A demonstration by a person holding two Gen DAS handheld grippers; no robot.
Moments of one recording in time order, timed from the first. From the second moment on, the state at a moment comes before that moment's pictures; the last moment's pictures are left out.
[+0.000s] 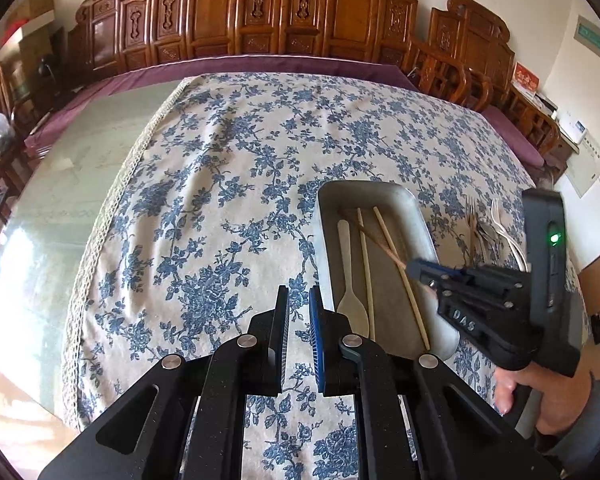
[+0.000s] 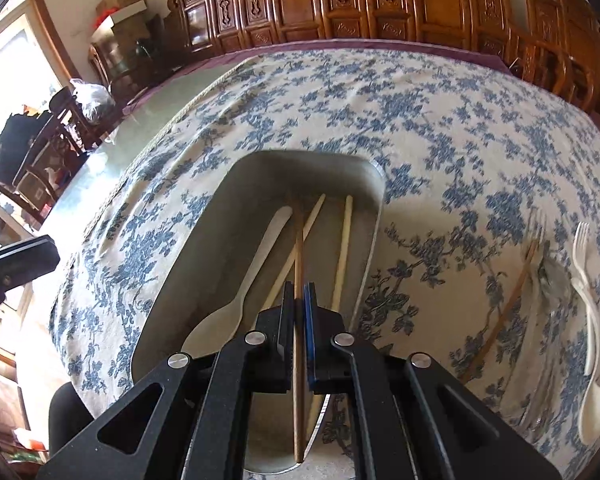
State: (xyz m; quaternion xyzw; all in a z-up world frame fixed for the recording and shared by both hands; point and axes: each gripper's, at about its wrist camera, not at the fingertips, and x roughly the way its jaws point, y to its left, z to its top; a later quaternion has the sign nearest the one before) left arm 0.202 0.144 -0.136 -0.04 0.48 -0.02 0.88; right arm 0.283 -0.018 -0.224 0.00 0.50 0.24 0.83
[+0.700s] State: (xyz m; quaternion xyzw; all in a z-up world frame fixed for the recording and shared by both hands) left arm 0.203 0.114 -0.130 -0.03 0.47 -0.03 0.88; right arm 0.264 -0.083 -0.175 0.03 0.45 0.28 0.85
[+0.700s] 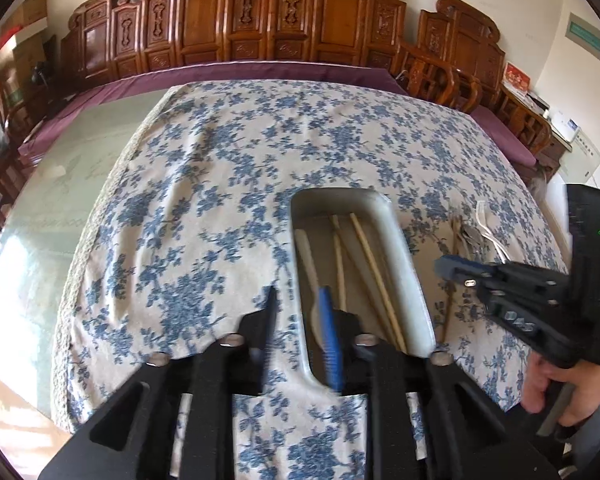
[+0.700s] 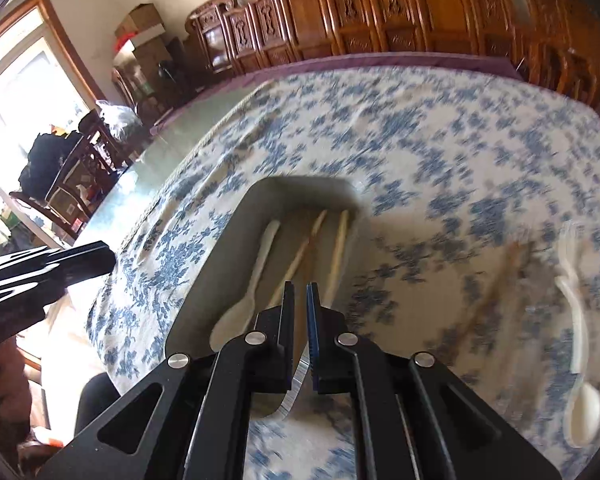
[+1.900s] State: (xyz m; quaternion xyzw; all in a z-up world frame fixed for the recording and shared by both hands) left arm 0.266 -0.058 -0.190 0.03 0.52 -0.16 0.84; right arm 0.286 -0.277 -0.249 0.00 0.51 0.15 0.85
